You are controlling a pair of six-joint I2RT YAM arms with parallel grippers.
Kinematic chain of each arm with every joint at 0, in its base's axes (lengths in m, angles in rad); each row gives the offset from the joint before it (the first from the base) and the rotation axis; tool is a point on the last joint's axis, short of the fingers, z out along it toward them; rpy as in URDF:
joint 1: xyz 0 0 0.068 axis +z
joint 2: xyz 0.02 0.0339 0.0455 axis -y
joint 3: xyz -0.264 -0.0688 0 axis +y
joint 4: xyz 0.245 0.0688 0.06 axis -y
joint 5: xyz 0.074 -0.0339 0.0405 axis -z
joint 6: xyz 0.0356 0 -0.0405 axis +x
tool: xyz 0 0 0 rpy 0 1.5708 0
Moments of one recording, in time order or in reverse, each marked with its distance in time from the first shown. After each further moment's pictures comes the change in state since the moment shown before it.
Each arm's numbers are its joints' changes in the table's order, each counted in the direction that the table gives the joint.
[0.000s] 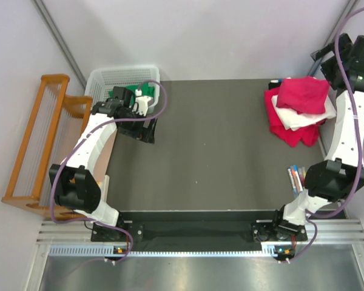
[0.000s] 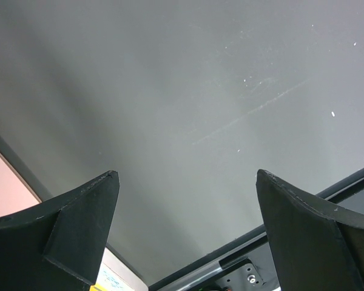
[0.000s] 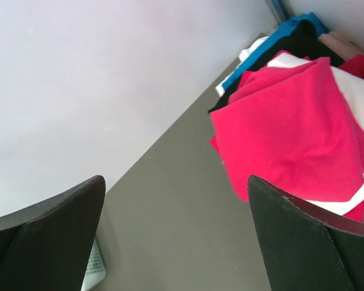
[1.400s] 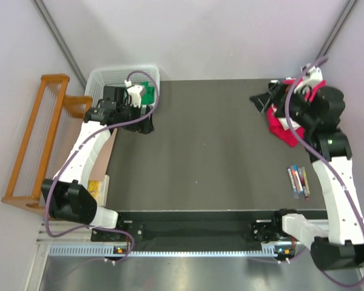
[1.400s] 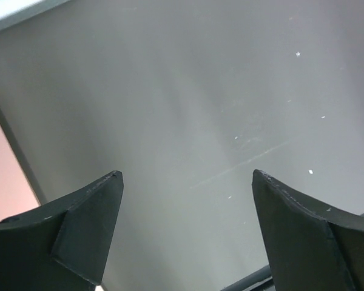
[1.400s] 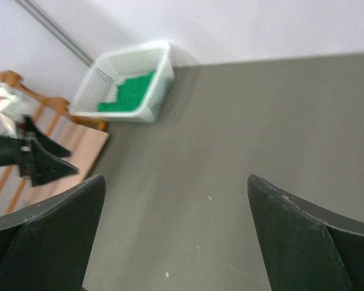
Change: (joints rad) left arm 0.014 0.105 0.034 0.195 -0.002 -0.129; right arm 0.399 0.619 0.673 0.312 -0.343 -0.275
